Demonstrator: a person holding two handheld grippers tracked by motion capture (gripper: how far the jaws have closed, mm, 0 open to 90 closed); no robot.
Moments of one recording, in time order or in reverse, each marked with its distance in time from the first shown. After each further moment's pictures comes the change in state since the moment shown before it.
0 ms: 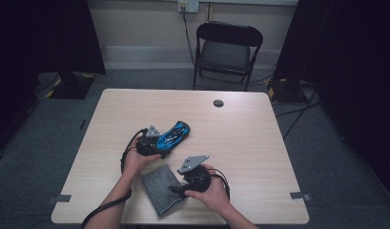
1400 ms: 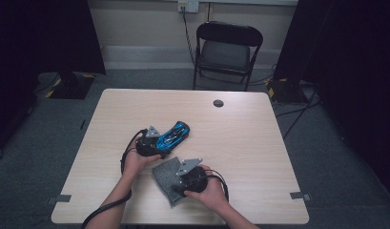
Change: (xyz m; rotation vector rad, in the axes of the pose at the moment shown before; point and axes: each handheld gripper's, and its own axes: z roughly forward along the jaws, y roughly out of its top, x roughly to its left) left arm -0.001 -0.001 -0.001 -0.003 0.008 -0.004; right arm -0.011 -0.012 0.017 0.100 -0.070 -0.099
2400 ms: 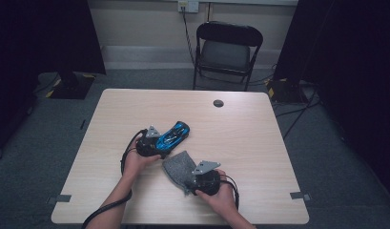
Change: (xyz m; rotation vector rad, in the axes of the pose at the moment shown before) left arm -0.001 0.000 -0.001 0.004 0.005 -0.002; right arm -0.004 -0.036 -0.018 -0.048 -0.153 0.177
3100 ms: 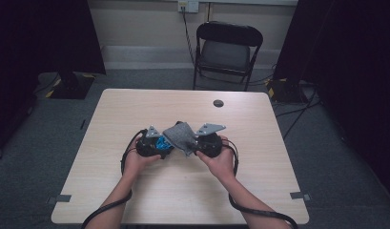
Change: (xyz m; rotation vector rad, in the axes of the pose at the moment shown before) left arm 0.000 0.000 0.000 -0.007 0.007 -0.007; right arm -0.063 0.086 -0.013 -0.125 -0.069 0.041
